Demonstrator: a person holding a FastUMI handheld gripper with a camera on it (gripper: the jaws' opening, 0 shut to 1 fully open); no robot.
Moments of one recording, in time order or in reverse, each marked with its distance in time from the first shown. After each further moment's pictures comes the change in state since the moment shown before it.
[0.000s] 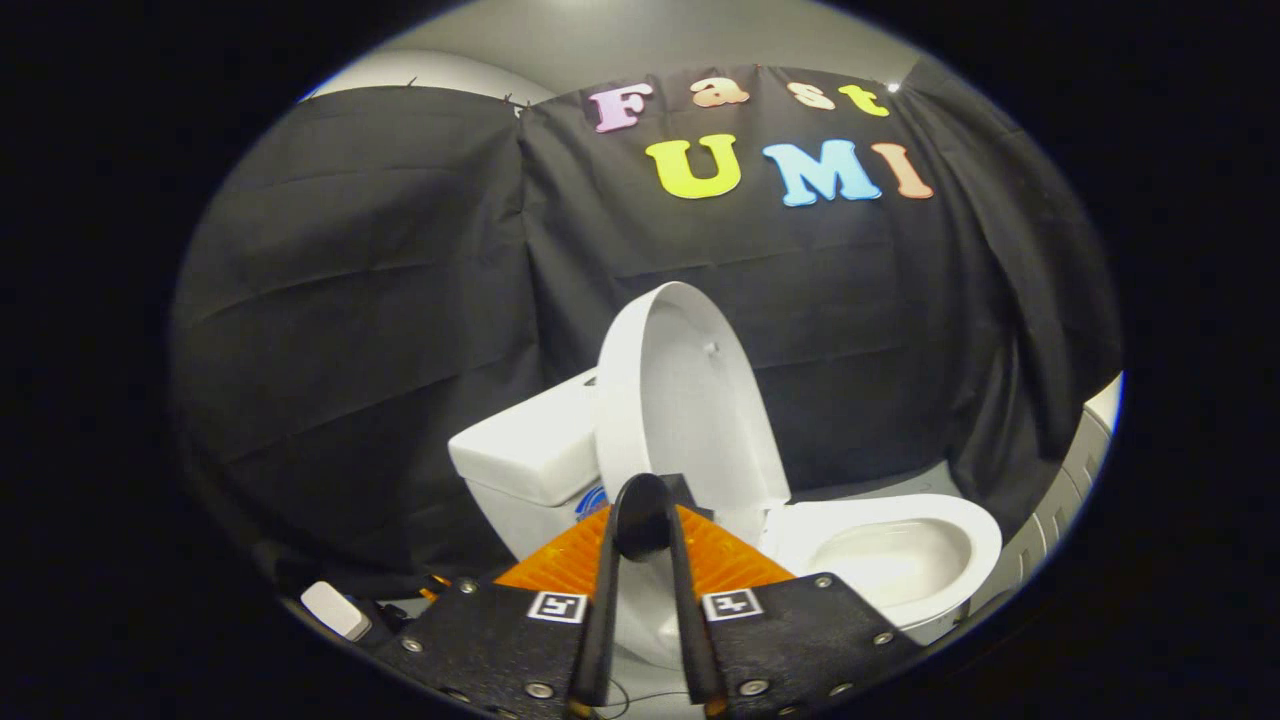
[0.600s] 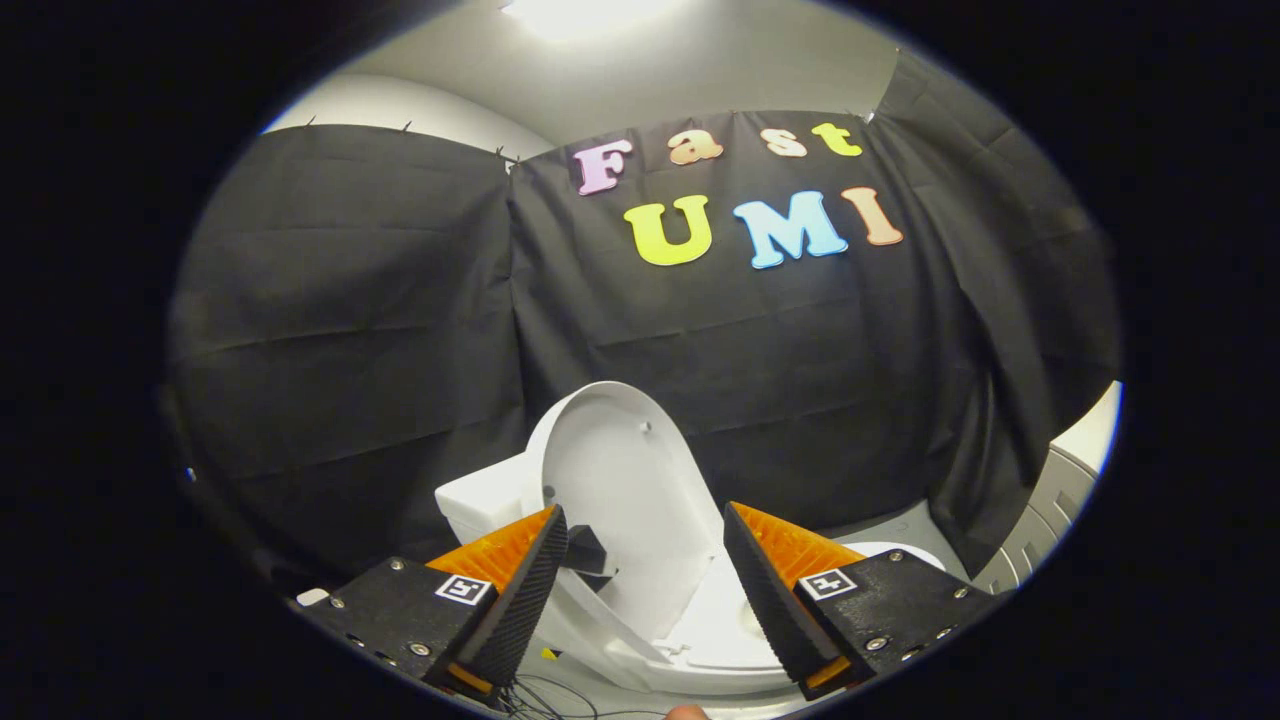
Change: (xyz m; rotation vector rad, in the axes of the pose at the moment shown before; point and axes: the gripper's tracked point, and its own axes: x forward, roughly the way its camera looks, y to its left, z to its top) arm -0.083 -0.091 0.075 -0.041 -0.204 -0.077
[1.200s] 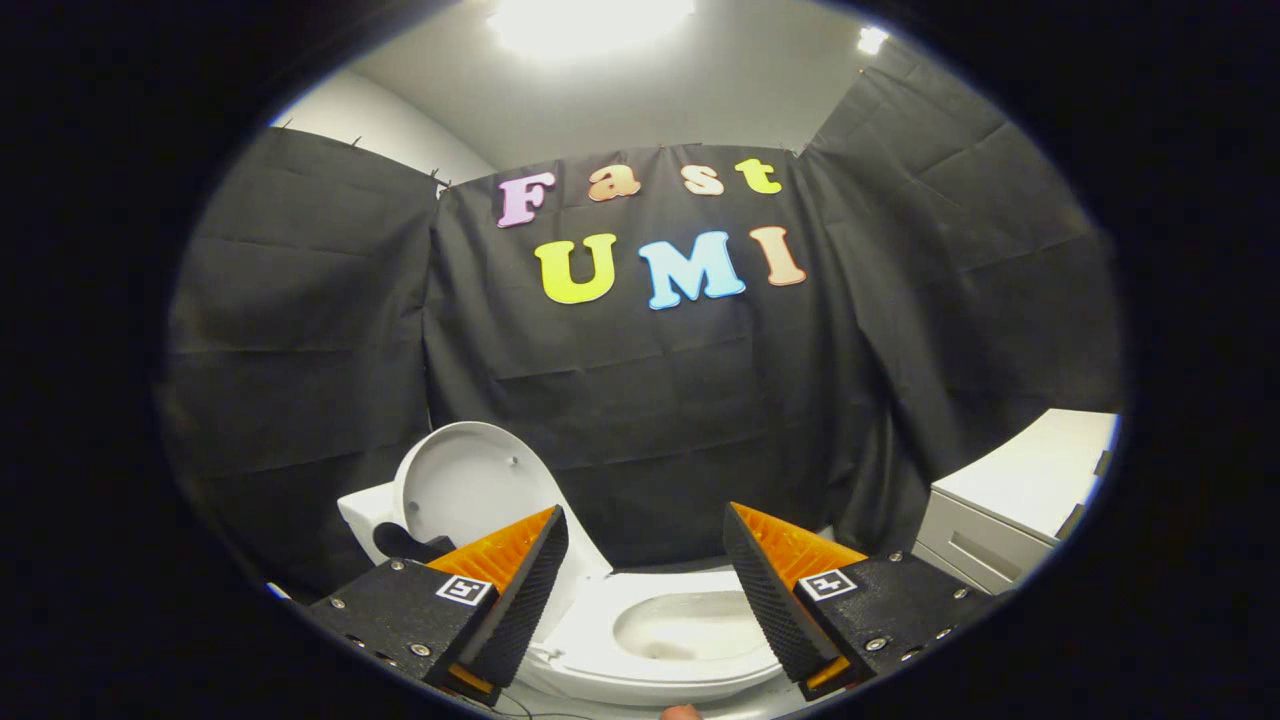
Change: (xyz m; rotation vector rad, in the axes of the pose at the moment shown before) arm -0.051 -0.134 0.024 -0.004 -0.068 -0.248
